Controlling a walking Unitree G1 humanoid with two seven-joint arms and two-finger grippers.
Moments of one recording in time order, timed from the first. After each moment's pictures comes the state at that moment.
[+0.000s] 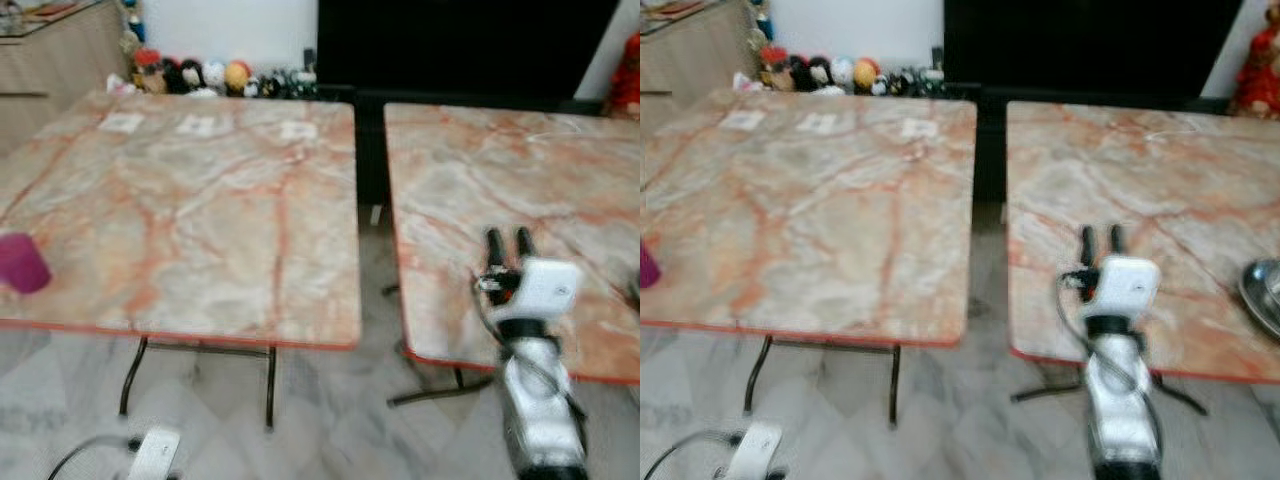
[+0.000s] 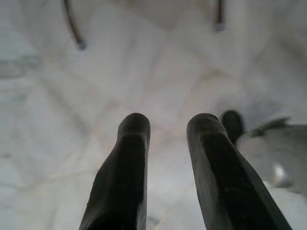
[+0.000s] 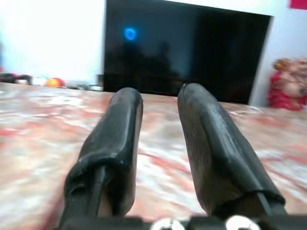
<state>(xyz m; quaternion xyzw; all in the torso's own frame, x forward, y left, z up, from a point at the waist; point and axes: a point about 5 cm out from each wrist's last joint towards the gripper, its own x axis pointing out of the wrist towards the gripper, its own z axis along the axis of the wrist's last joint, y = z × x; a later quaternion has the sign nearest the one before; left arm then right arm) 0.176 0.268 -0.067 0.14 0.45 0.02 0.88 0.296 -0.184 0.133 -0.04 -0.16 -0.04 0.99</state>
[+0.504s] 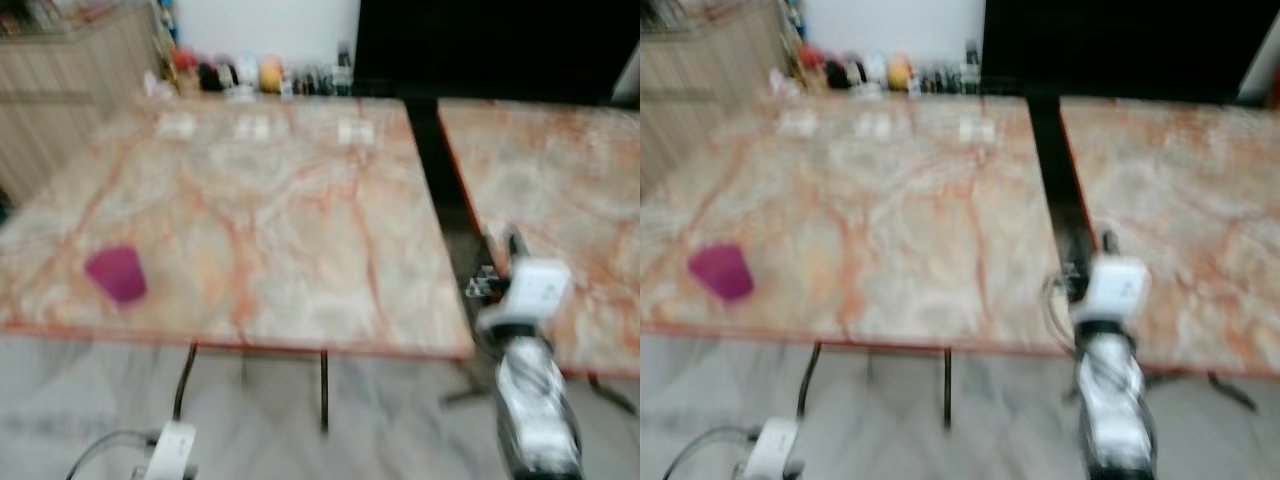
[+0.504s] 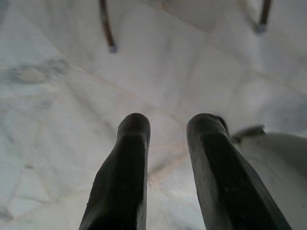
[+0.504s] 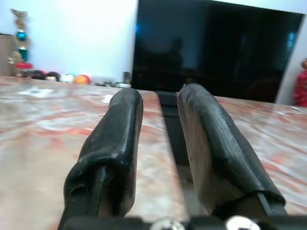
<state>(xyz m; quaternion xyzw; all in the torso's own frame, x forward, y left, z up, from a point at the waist) 0.185 0.236 -0.072 0.13 0.44 0.01 0.89 0.295 -0.178 0.130 -0.04 -0.15 -0.03 0.99</state>
